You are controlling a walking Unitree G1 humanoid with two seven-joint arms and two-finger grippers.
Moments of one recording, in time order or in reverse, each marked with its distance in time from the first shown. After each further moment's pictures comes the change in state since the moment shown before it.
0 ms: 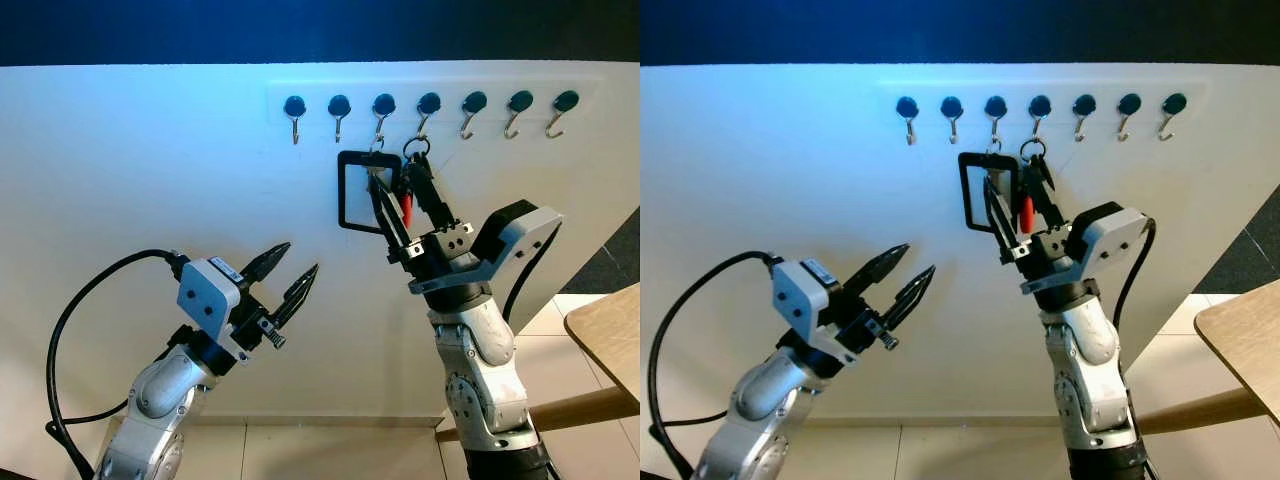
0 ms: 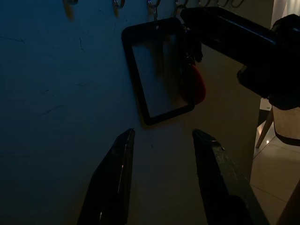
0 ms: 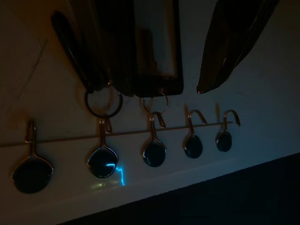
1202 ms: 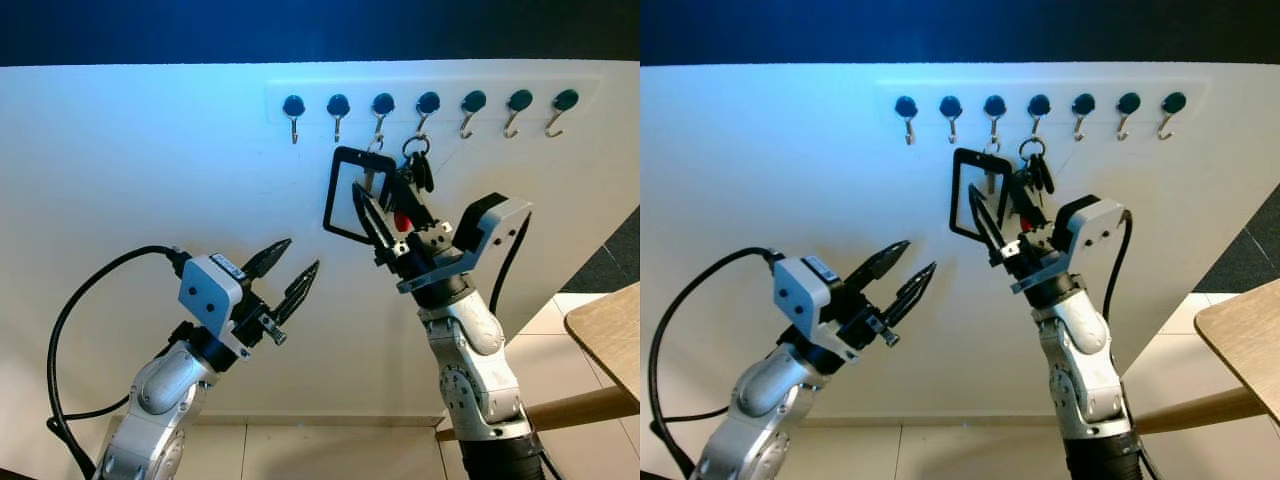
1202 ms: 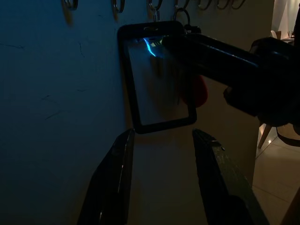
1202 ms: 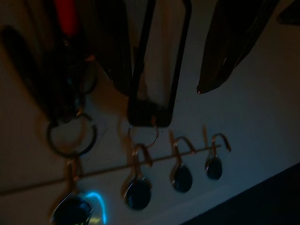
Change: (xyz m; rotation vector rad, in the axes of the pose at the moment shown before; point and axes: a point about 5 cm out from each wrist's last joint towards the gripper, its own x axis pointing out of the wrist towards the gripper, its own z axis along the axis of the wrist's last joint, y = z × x) left arm 0.003 0.001 0.002 0.010 -0.007 0.001; right arm 0.005 0.006 -0.015 0.088 0.087 0.076
